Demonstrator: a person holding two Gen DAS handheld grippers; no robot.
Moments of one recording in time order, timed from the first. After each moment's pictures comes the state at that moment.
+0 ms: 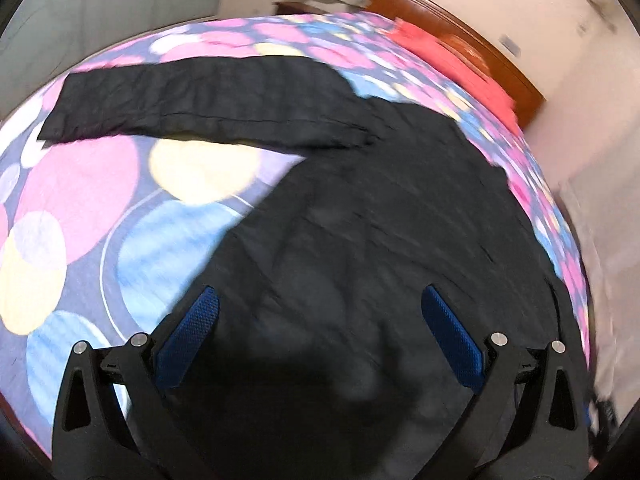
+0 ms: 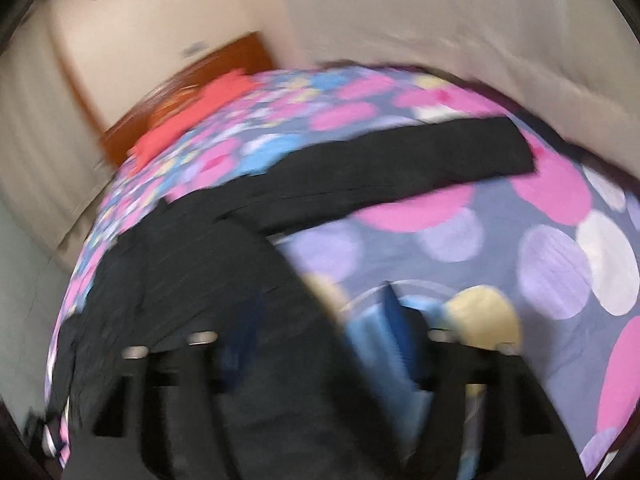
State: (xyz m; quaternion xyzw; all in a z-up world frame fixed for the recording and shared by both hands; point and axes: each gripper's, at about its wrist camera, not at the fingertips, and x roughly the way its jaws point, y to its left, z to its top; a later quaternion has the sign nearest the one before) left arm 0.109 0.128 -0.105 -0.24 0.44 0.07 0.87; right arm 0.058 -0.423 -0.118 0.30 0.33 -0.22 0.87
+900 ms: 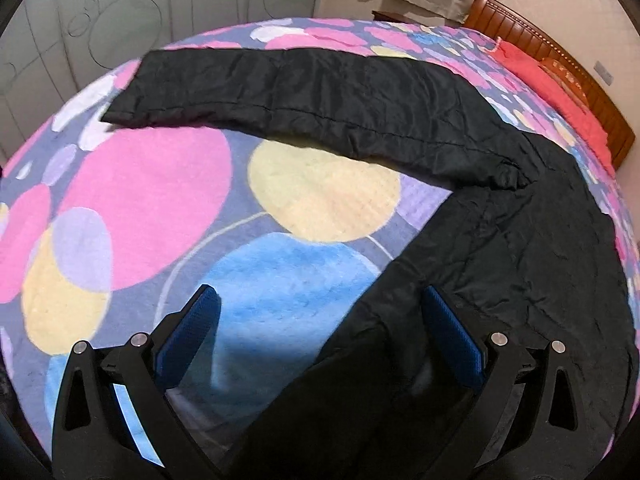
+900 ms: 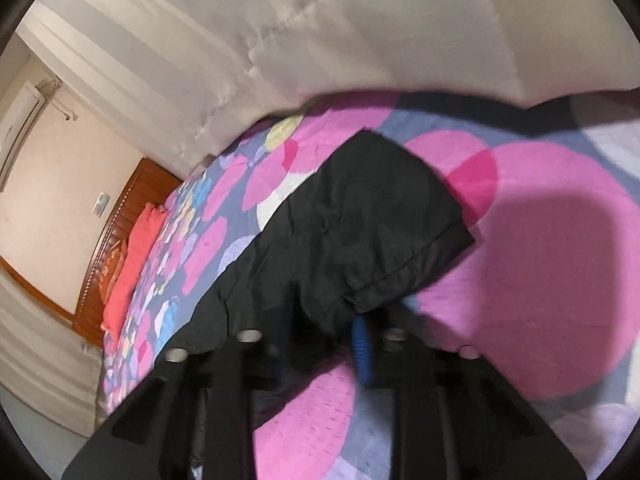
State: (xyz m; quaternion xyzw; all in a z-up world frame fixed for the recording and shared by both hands) left arm 0.128 0.172 -0.138 -0.21 0.44 0.25 0.84; right arm 0.088 -0.609 -0.179 0.48 0.18 -0.33 0.80
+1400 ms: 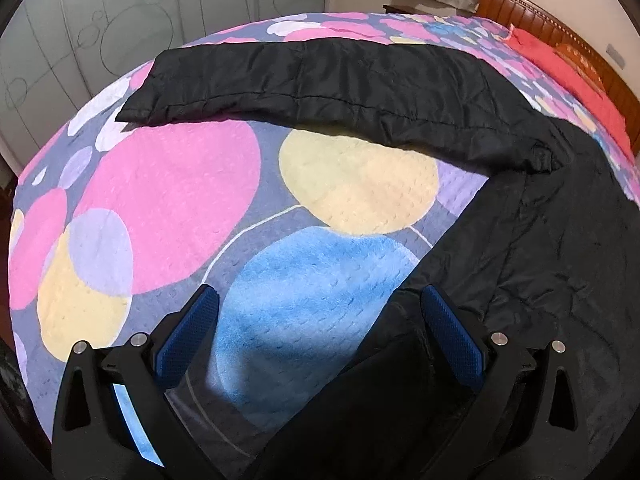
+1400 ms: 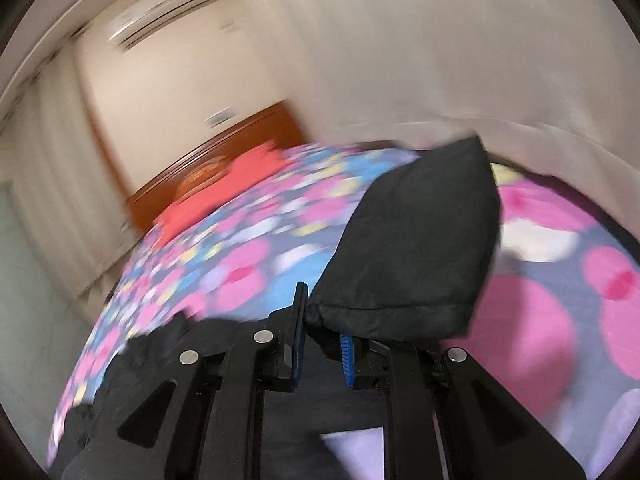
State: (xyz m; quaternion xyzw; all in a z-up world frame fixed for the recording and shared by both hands) left arm 0.128 0.178 -0.152 -0.18 0.46 0.27 0.83; right arm 0.201 -0.434 -0.056 0.24 0.19 -0.16 0.94
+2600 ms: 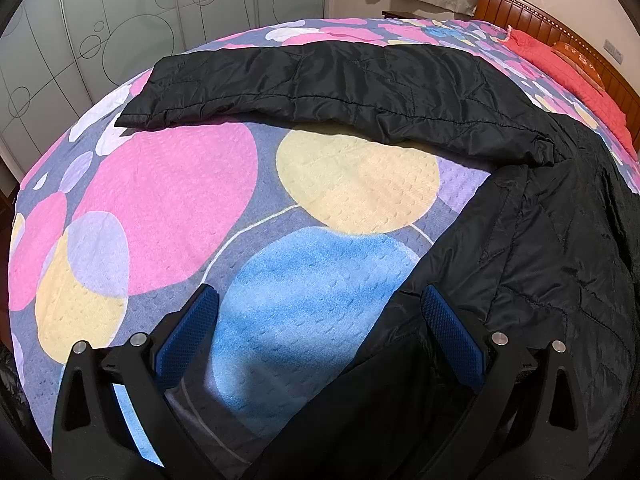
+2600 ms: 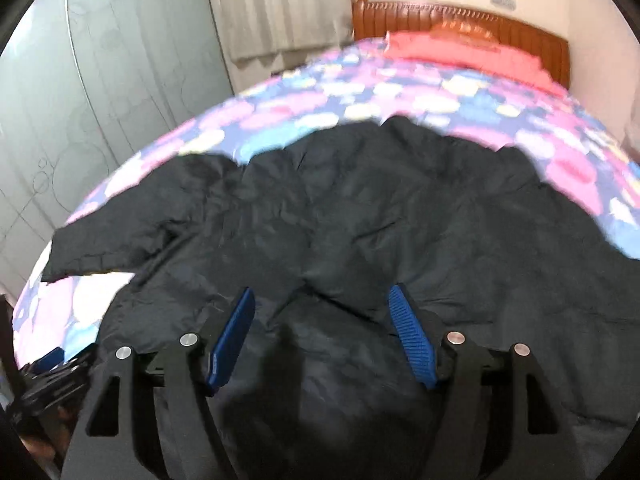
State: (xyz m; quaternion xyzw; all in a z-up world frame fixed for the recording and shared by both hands) left arm 0.126 0.173 -0.158 -0.16 0.45 0.28 0.83; right arm 0.302 -0.108 -0.117 -0.01 0.38 0.18 0.91
